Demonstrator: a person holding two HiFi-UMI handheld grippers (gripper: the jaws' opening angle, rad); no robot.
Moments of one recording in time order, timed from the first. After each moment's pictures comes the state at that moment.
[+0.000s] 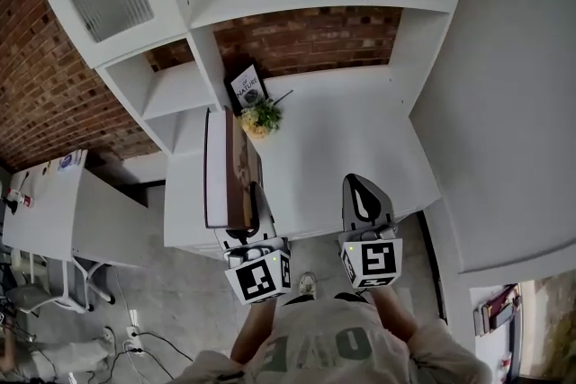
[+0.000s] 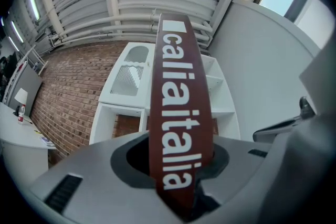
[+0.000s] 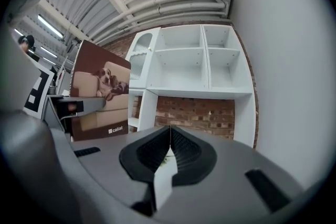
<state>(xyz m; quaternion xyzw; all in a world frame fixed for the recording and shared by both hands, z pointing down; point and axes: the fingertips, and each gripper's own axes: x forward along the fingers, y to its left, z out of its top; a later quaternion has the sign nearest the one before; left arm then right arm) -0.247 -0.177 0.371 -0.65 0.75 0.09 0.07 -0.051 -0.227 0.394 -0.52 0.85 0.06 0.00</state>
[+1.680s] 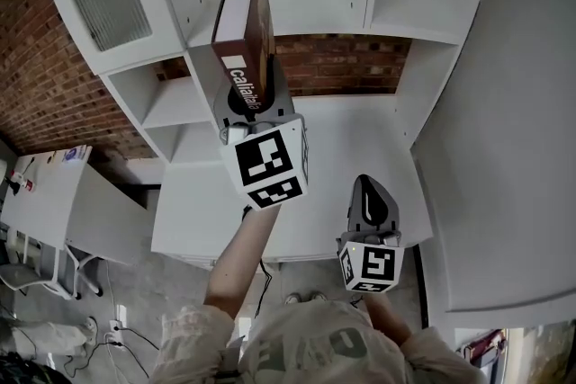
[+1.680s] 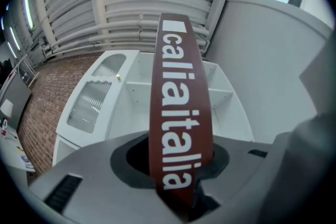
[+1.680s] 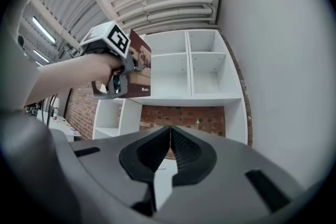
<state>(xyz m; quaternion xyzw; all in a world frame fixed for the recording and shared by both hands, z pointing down) -0.187 -0.352 0.177 -0.64 0.74 0.11 0.15 0.011 -0.299 0.369 -0.55 0.83 0.06 0.06</state>
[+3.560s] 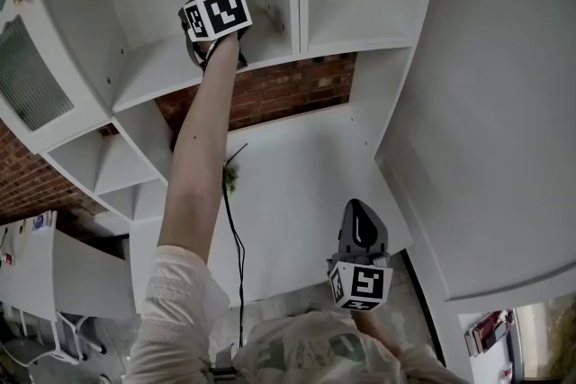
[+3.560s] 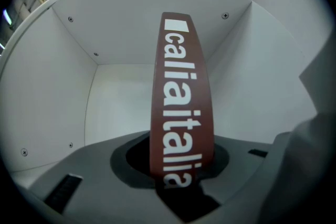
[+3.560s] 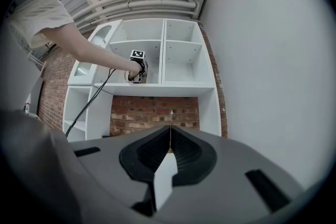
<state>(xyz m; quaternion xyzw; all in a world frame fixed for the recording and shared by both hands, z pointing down) -0.213 -0.680 0.123 -0.64 0.77 0.02 0.02 0.073 -0.357 0.400 -0.65 0.76 0.02 0.04</state>
